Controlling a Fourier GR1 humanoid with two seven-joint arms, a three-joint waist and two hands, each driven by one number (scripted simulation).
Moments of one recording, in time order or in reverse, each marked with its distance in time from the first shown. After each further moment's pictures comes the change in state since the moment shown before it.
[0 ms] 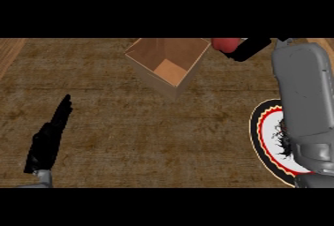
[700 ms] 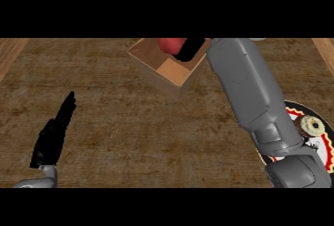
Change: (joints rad) left arm -0.036 -0.013 -0.001 0.040 -0.018 0.002 -0.021; right arm -0.227 0.147 0.089 0.374 0.088 -0.198 0.129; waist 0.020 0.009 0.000
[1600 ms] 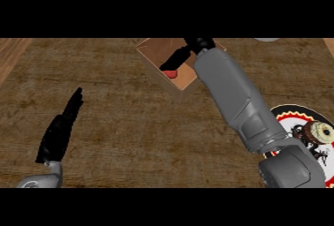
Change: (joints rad) left arm -0.030 -0.014 -0.026 -0.011 -0.009 -0.018 0.015; right arm -0.084 0.034 -0.074 0.392 -0.140 -0.302 -0.059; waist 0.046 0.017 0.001
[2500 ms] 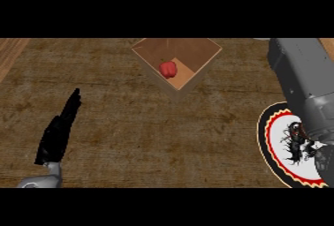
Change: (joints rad) left arm 0.009 -0.007 0.010 -0.005 -0.002 0.012 0.000; right arm 0.051 -0.290 -0.357 -0.002 -0.341 0.034 -0.124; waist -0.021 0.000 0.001
